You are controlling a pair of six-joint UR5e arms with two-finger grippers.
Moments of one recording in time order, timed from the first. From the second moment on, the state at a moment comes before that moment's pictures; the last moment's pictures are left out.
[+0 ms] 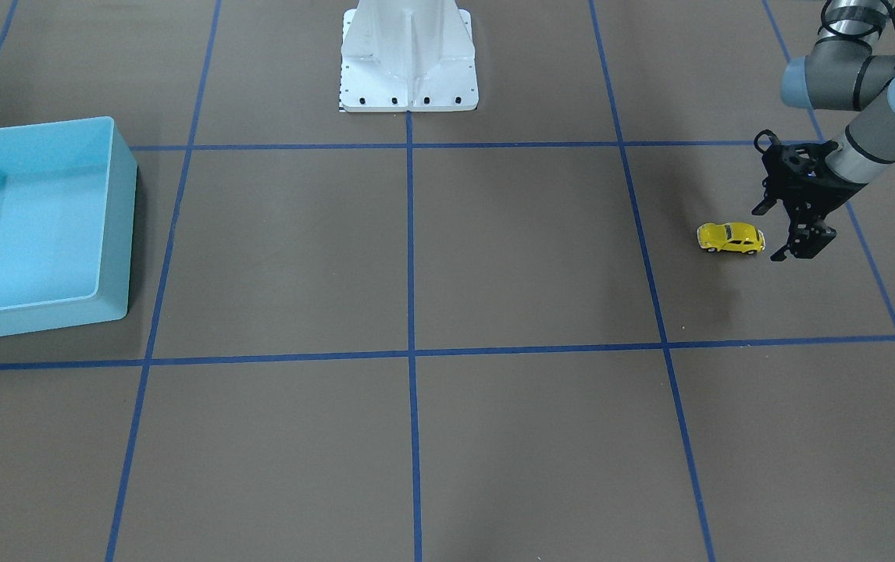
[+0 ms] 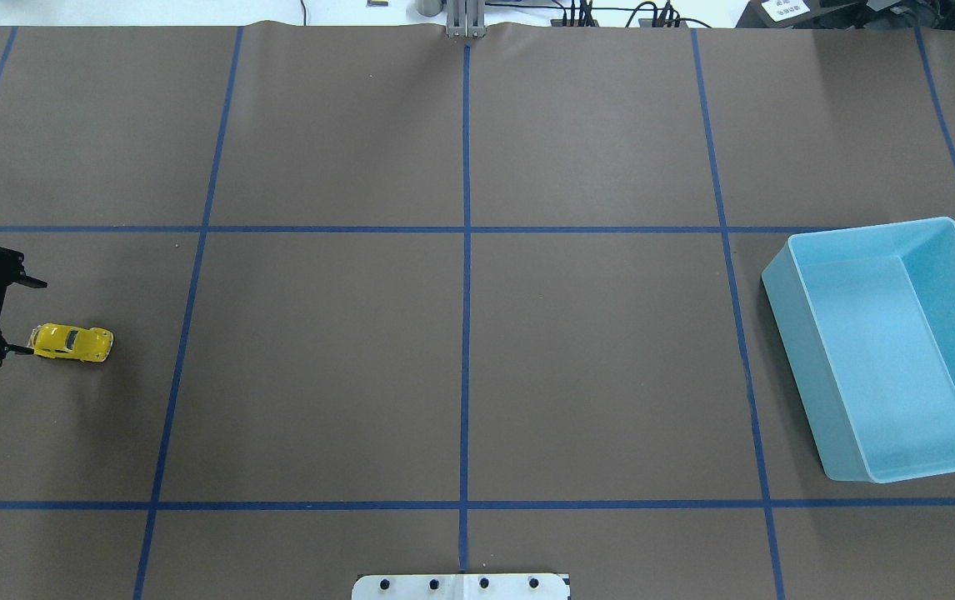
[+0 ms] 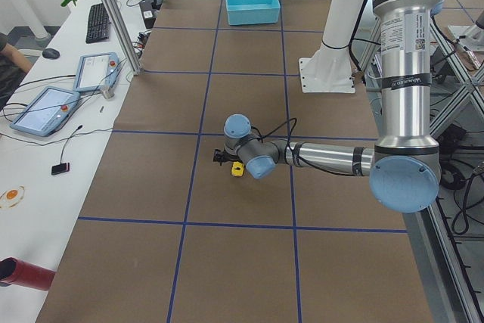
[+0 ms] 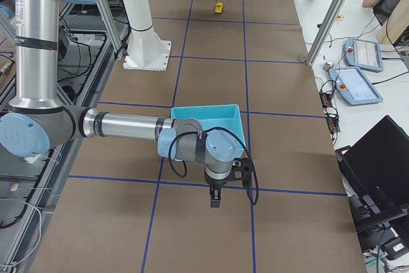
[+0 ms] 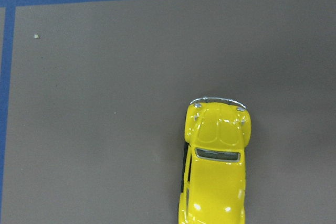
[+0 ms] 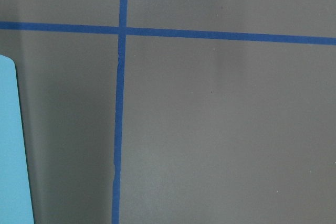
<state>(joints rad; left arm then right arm) -0.95 -1.48 -1.63 -2.38 -2.21 0.66 1.64 -1.67 1.64 -1.63 2.29 -0.14</state>
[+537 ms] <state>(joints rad) -0.94 -1.47 -1.63 -2.38 -2.27 0.65 1.64 -1.67 1.64 -1.63 2.29 -0.14</state>
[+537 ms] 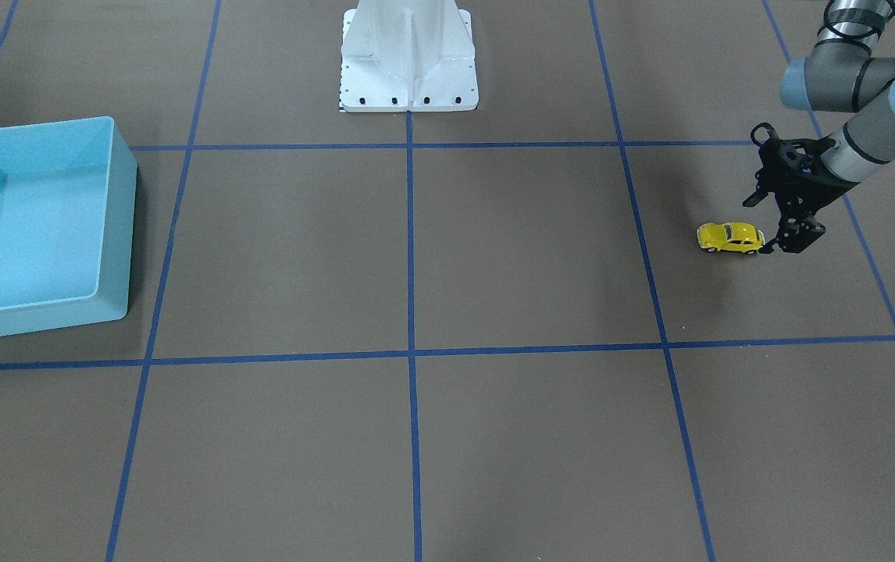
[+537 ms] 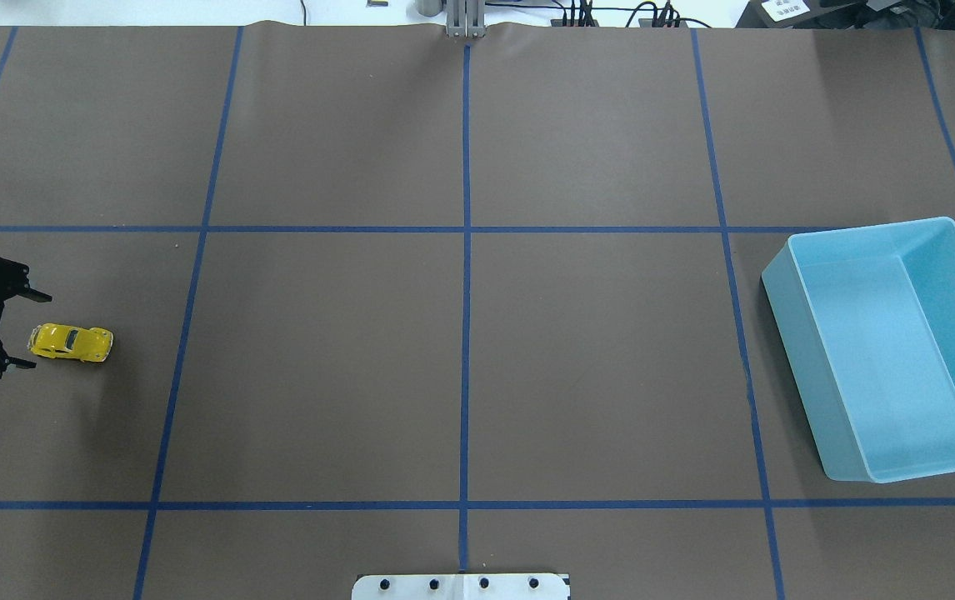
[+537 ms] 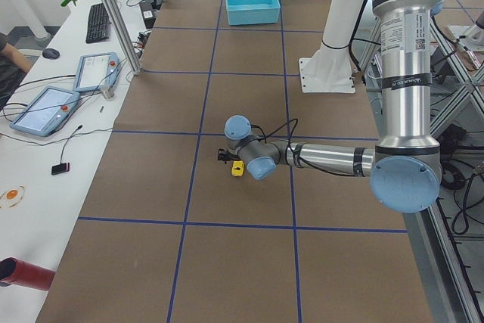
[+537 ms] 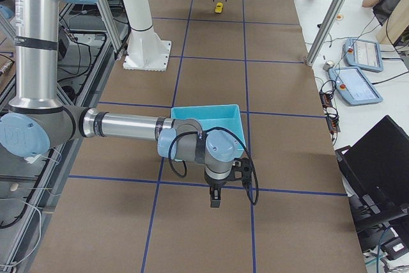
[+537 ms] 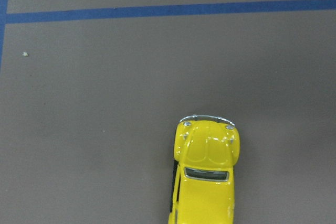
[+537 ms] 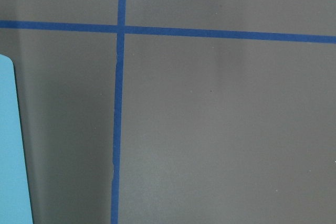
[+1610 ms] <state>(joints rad) -0.91 -1.49 -1.58 -2.43 -2.25 0.64 1.64 -1.67 1.64 -1.63 2.29 -0.14</state>
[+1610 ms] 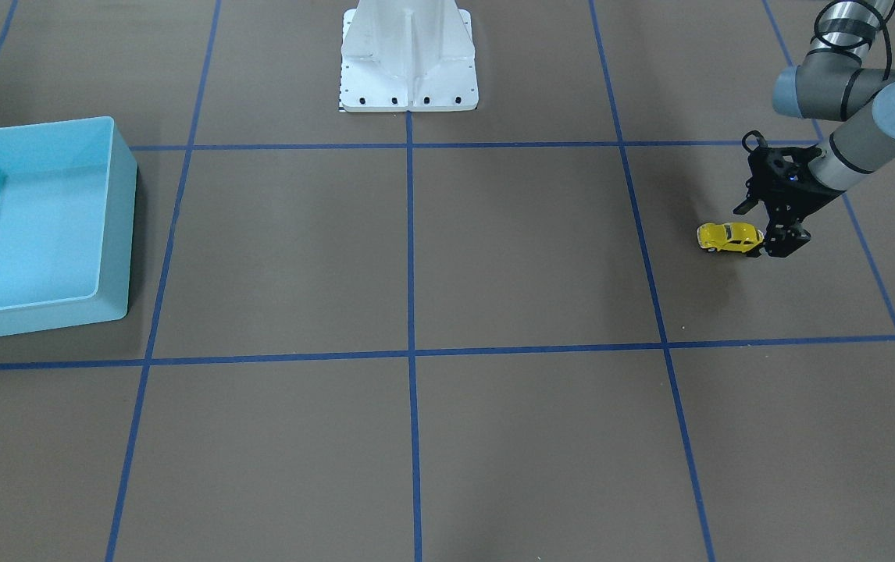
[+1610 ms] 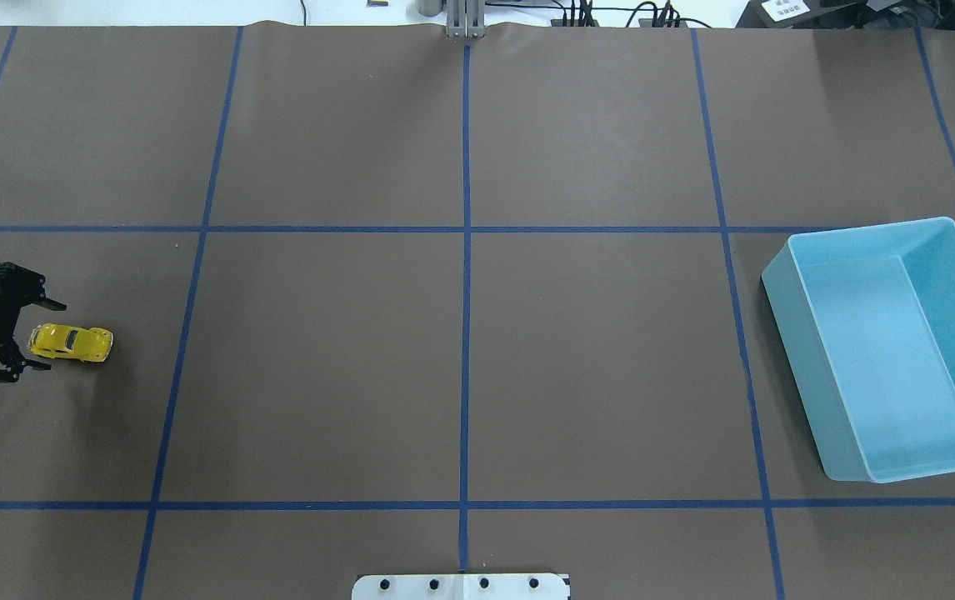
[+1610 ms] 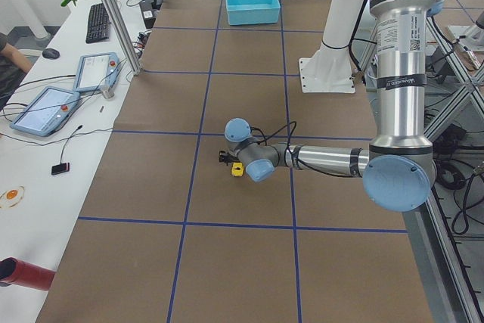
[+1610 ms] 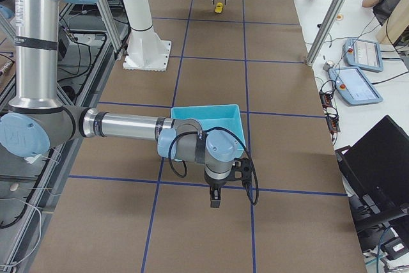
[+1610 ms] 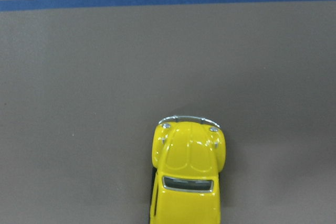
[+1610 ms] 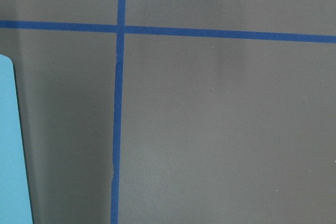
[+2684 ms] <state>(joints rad) -0.89 -1.49 -1.59 -2.44 -2.25 0.65 1.64 -1.67 1.64 -1.63 2.29 -0.14</state>
